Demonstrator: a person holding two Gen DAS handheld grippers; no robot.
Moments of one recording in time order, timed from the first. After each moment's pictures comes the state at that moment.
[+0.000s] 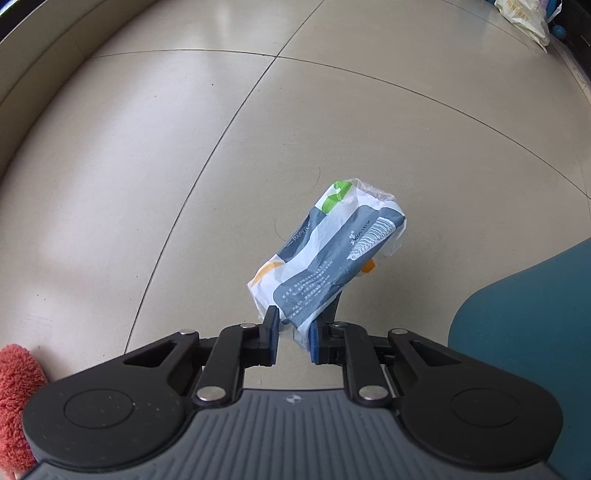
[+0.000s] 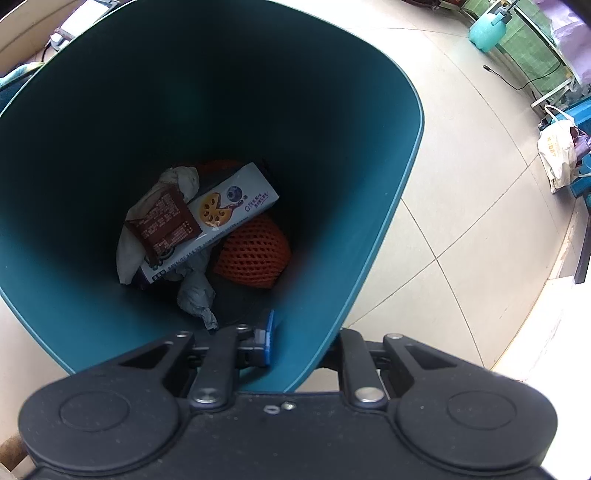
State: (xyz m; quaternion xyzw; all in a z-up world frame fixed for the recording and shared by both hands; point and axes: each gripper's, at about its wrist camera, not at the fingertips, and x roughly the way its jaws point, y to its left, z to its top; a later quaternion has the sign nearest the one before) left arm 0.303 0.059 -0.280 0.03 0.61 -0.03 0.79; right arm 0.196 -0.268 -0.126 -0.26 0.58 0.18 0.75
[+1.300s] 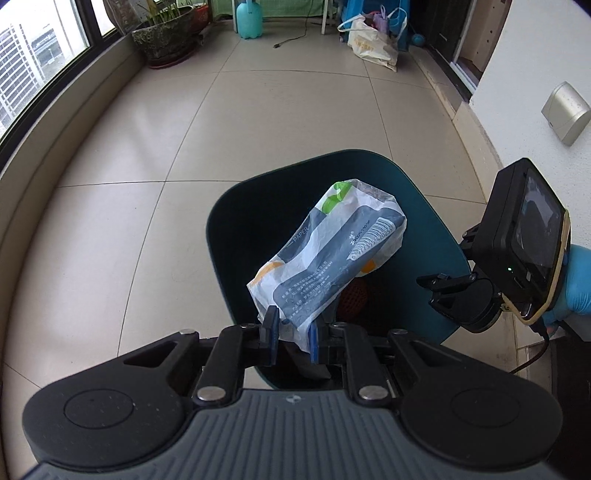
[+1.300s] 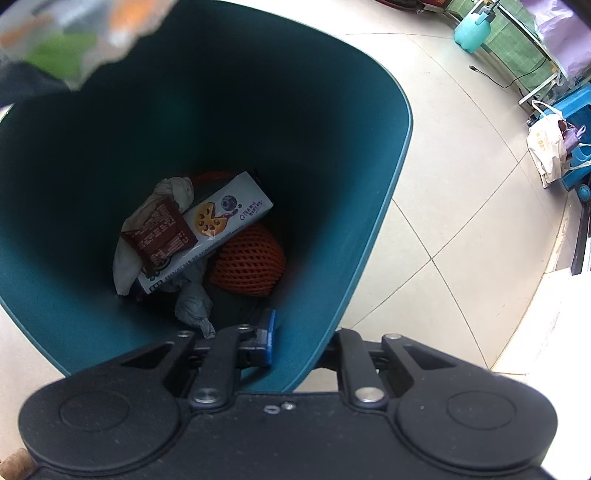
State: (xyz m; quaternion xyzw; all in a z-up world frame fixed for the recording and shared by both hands) left arm 0.166 -0.090 -0.036 0.09 0.53 -0.16 0.82; right arm 0.194 -0.273 -0.119 -0.24 0.57 0.16 0.77
